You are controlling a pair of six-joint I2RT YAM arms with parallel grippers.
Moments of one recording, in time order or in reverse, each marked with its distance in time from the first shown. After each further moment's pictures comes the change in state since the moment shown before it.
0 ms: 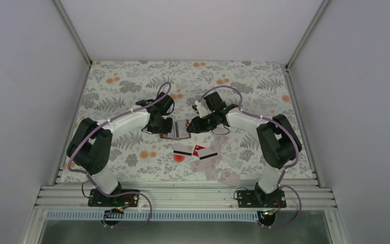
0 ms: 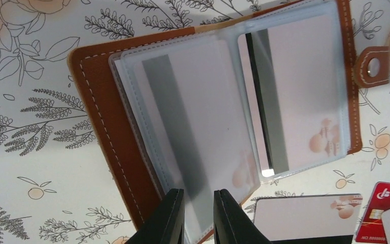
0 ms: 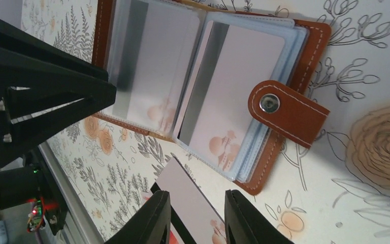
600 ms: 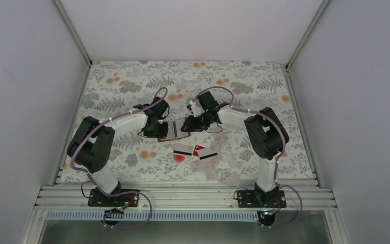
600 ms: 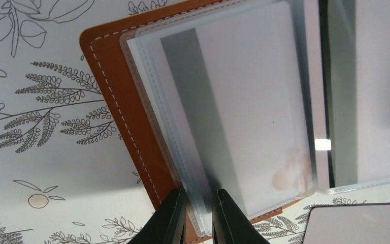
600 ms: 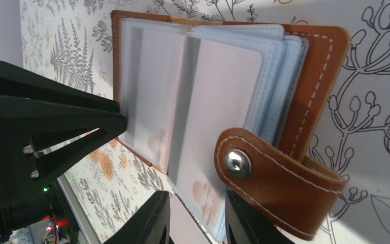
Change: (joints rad) left arm 0.053 0.016 -0.115 0.078 0.029 0.035; right arm 0.022 0.164 0.100 0.045 -0.056 0.093
